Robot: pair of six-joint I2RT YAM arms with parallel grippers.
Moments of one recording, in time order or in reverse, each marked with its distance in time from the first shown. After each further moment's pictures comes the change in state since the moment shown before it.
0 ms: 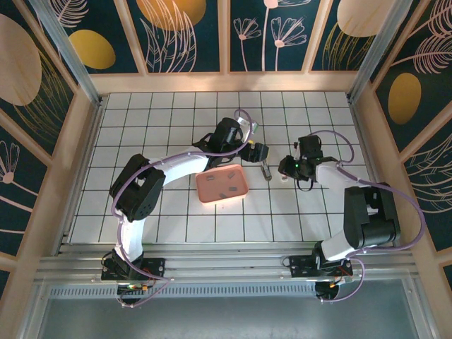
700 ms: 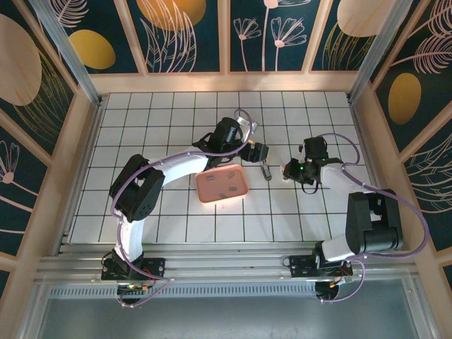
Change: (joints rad) left arm 0.000 -0.006 0.000 -0.002 0.000 0.004; right arm -0.046 -0.050 -0.041 -0.069 -0.006 -0.011
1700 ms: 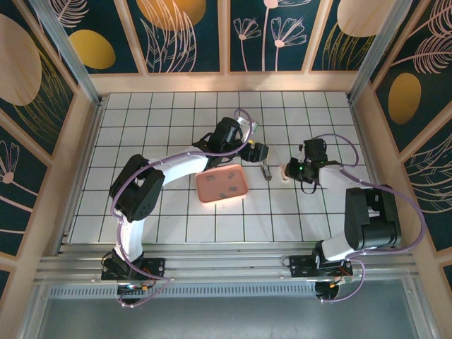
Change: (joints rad) left arm 0.000 0.000 0.000 0.000 0.000 0.000; right arm -0.007 0.045 -0.039 0.143 0.028 -0.006
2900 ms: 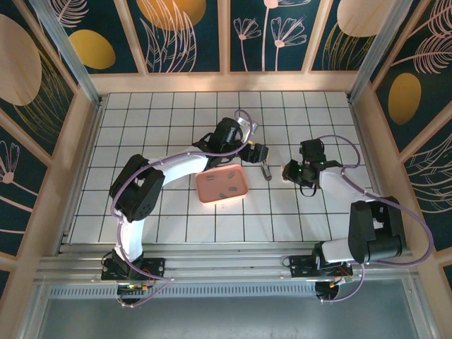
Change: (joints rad) left arm 0.000 0.000 0.000 -0.015 -0.001 0.011; right arm 0.060 -0.111 0.028 -0.169 0.052 0.093
